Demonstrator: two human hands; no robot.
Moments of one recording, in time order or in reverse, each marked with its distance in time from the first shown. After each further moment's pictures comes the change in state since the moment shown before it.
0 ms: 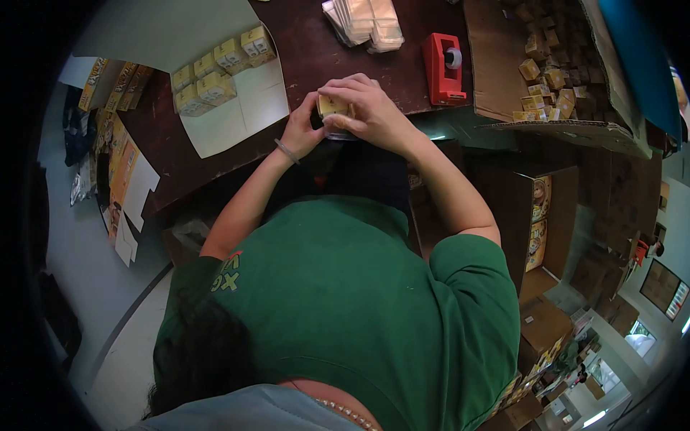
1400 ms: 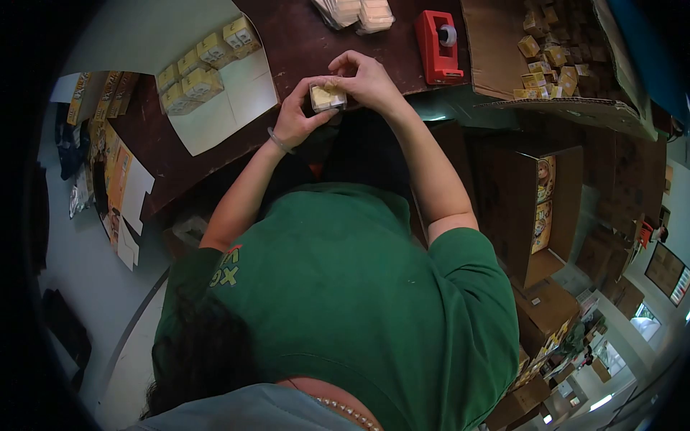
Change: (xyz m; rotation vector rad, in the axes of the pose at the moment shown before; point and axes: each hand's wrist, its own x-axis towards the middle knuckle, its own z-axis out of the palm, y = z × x) left_hand 0.001 0.001 0.003 -0.187 -0.075 -0.040; right_hand 0.000 0.049 0.029 0.362 0.250 0.485
